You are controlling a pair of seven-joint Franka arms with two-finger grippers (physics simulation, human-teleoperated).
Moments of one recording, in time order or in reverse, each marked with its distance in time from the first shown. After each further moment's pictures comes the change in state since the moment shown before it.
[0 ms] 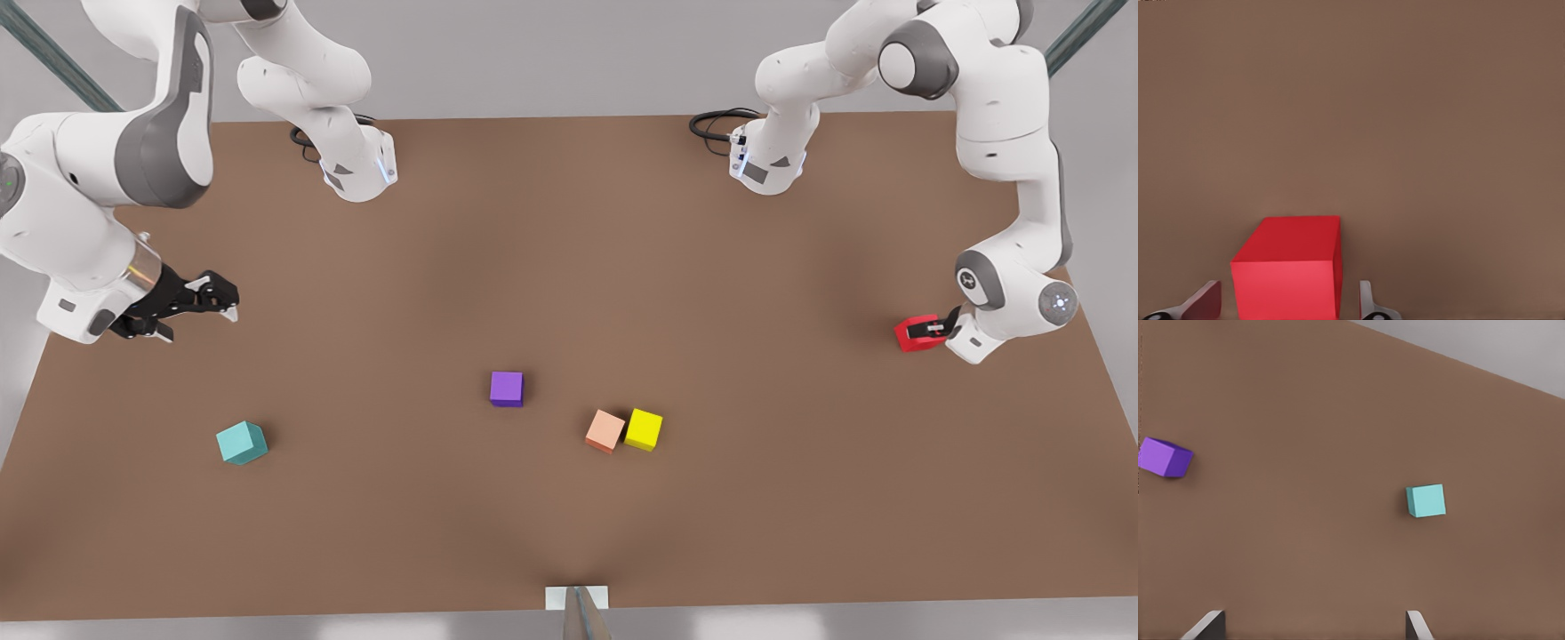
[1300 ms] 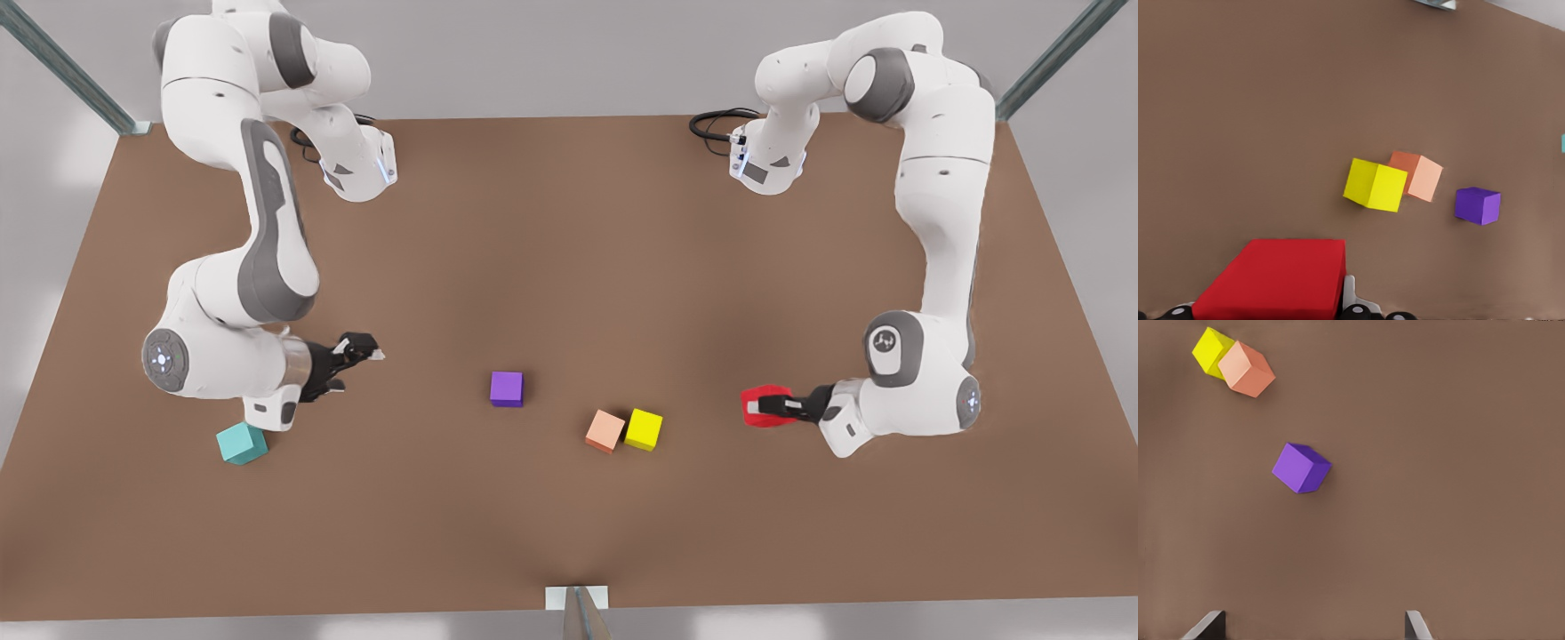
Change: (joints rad) left arm -0.014 0.263 -0.702 0.672 -0.425 -0.409 -0.308; right arm 0.118 0.349 -0.003 0.090 0.487 0.007 -0.161
